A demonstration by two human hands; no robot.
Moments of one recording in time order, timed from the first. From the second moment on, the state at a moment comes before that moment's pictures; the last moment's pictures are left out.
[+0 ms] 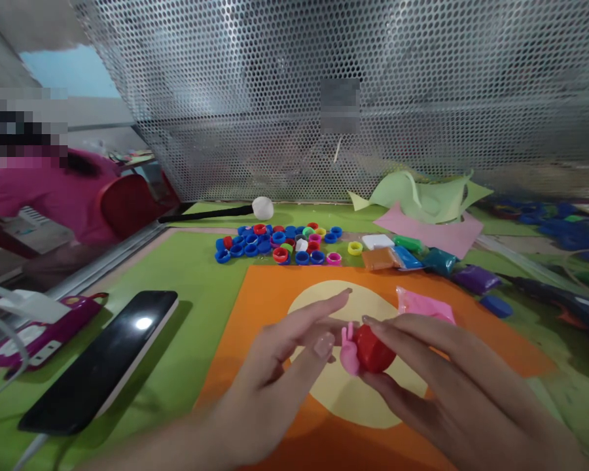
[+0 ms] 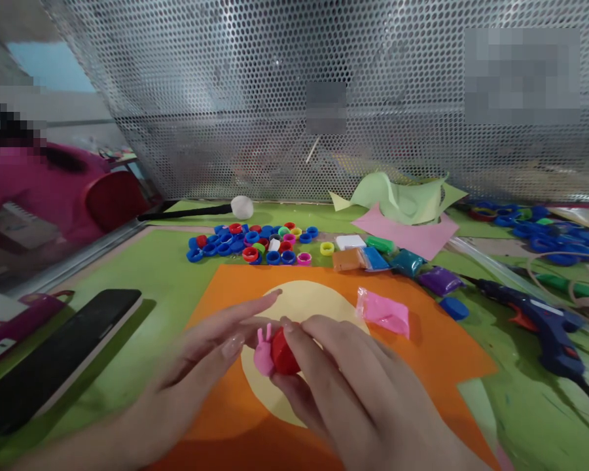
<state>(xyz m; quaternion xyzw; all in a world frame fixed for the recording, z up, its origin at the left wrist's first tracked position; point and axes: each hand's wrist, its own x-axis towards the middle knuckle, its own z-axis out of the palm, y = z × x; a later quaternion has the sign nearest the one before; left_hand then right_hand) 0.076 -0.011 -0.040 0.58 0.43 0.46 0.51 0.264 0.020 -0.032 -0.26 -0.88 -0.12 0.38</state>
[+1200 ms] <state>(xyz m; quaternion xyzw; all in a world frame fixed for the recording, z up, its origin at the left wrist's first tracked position) 0.080 0.001 -0.035 0.50 0.47 0.50 0.53 0.262 0.020 -0.028 -0.23 -0.89 -0.10 0.38</state>
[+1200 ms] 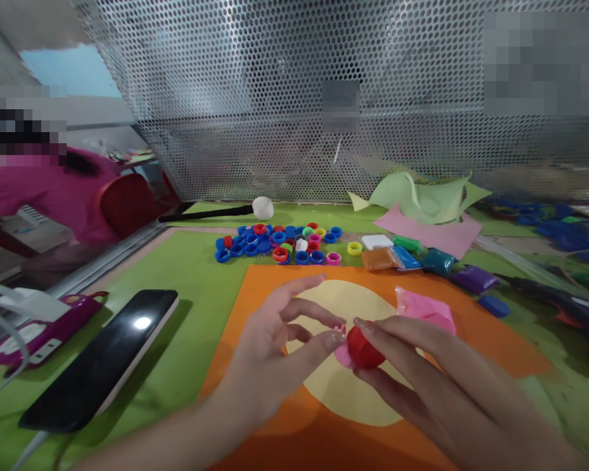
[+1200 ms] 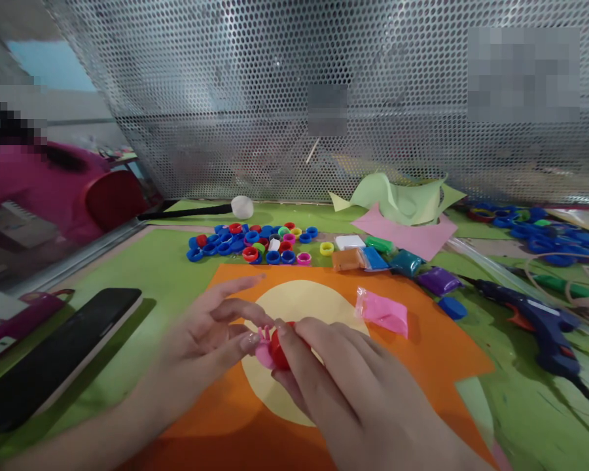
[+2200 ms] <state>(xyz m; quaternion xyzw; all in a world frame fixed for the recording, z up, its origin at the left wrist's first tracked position) 0.079 0.002 -0.038 0.50 0.50 0.48 0.52 0.267 0.018 -0.046 -0.22 -0.91 -0.13 0.33</state>
